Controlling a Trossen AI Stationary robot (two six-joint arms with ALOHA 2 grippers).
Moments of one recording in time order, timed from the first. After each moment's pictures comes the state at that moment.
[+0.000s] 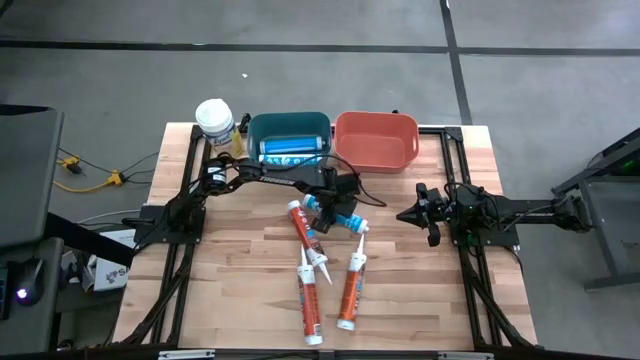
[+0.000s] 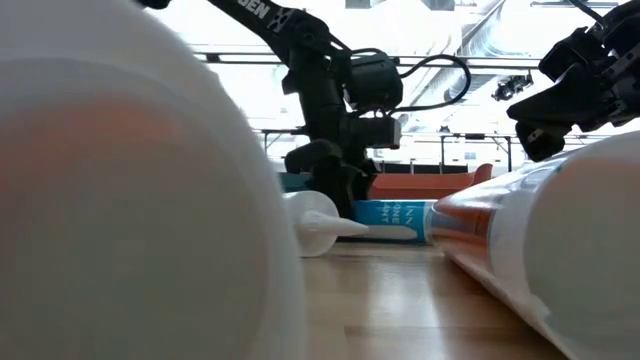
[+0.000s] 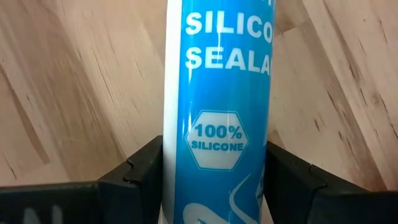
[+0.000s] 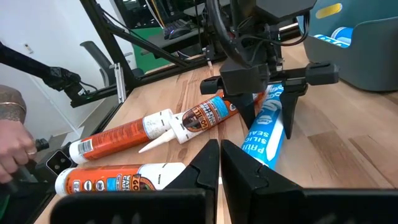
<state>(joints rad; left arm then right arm) 0.12 2.21 1.73 -0.73 0.14 0.57 -0.08 0.22 0.01 0.06 -0.17 0.31</state>
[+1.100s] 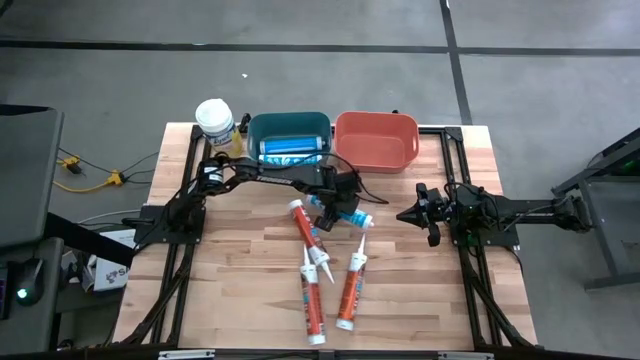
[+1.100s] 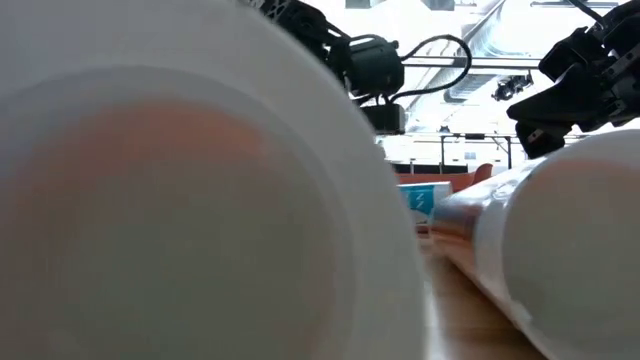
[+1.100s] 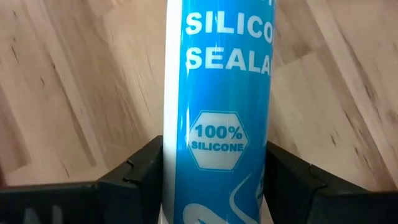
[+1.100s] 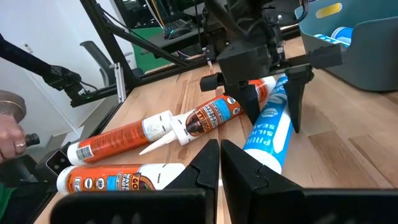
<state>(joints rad) 0.12 2.17 1.73 -0.68 0.08 0.57 -0.08 0.22 0.01 0.06 -0.17 0.31</state>
